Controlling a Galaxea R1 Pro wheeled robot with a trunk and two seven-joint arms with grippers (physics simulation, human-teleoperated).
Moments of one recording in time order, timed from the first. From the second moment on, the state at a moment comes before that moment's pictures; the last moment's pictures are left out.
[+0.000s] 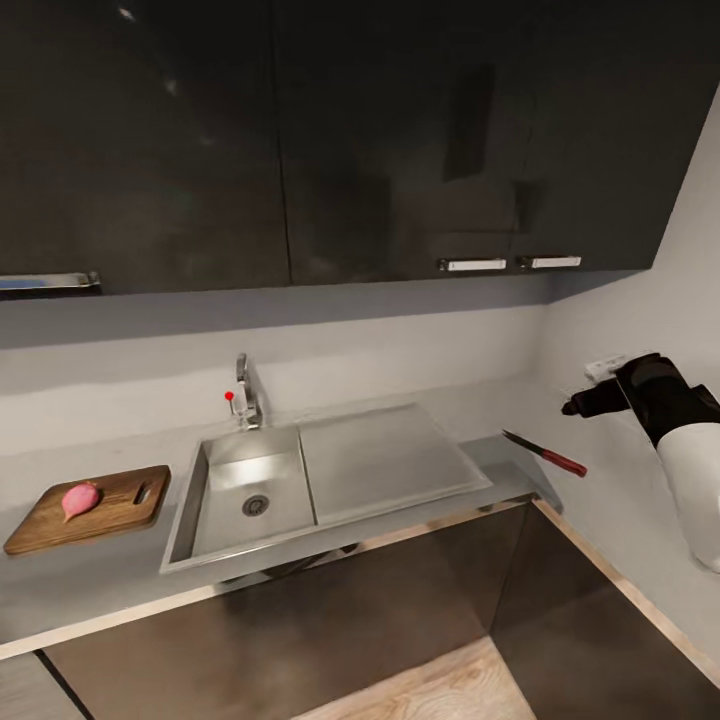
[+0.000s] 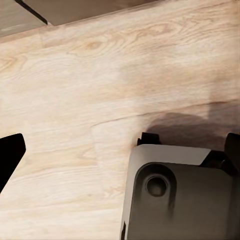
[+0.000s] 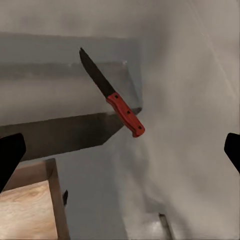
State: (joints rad) left arm -0.33 0.05 -0.28 0.08 0.36 -0.12 0.07; right arm -1.29 -0.38 -0.08 -0.47 0.65 0.69 0.54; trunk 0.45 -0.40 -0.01
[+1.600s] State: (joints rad) left arm -0.33 0.06 -0.28 0.08 0.36 -0.12 0.07; right arm -1.29 -0.49 -0.08 -0.36 0.65 0.60 0.77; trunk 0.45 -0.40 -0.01
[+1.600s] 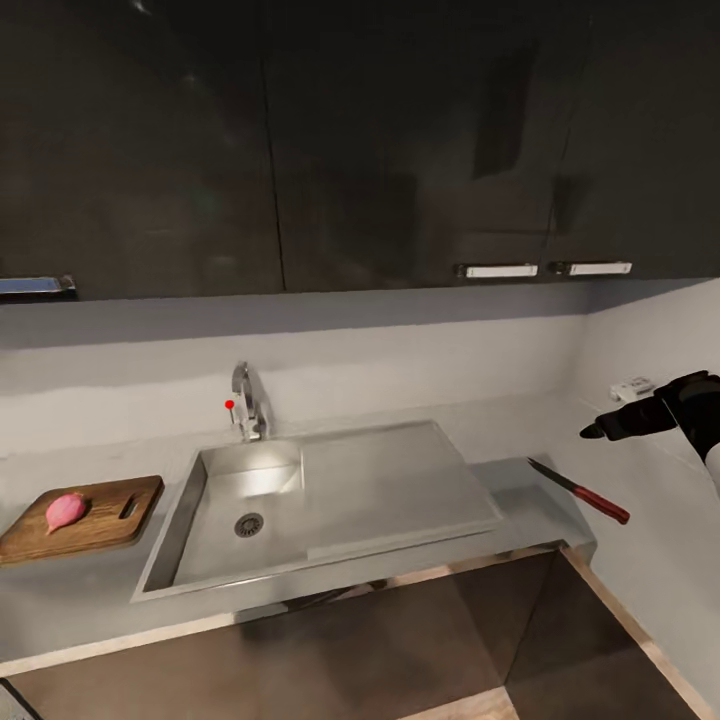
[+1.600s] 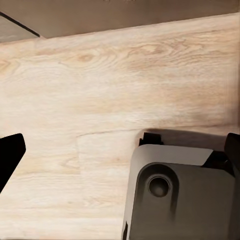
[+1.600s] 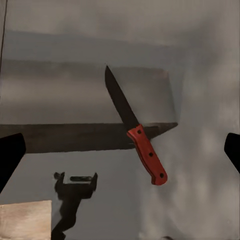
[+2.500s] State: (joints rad) left arm -0.31 0.05 -0.28 0.08 0.36 -0.03 0.08; right arm -1.29 -0.59 -0.08 -0.05 0.66 0.31 0.78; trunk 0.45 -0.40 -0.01
